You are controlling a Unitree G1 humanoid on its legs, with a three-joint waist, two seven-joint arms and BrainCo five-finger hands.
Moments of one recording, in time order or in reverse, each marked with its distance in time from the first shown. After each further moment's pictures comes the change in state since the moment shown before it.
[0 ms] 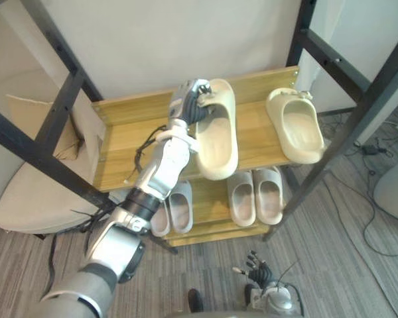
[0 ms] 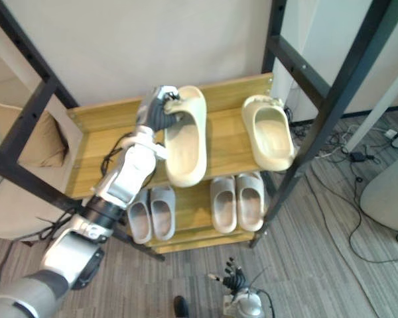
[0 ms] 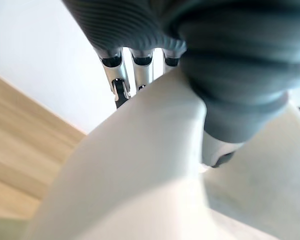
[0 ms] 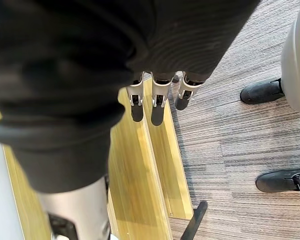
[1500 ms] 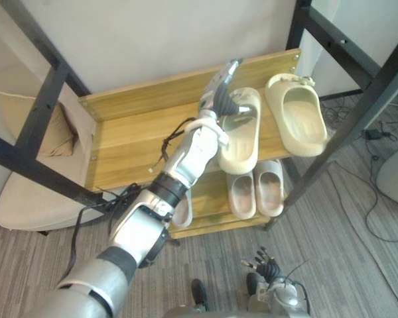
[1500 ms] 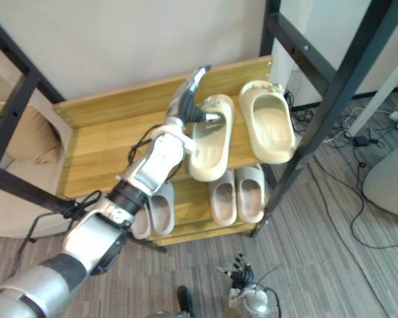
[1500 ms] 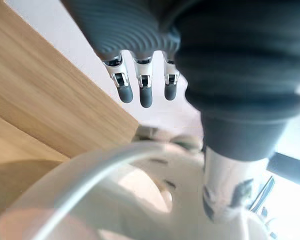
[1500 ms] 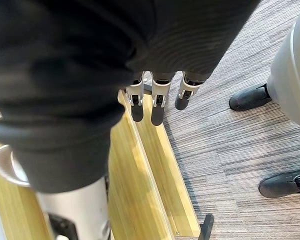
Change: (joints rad) left arm -0.171 -0.133 -0.029 0.186 -0.082 0.000 0.022; right arm -0.015 0.000 -0.054 0.001 0.038 -0.011 -0.023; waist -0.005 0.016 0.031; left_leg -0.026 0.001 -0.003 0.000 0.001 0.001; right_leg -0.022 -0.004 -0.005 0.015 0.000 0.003
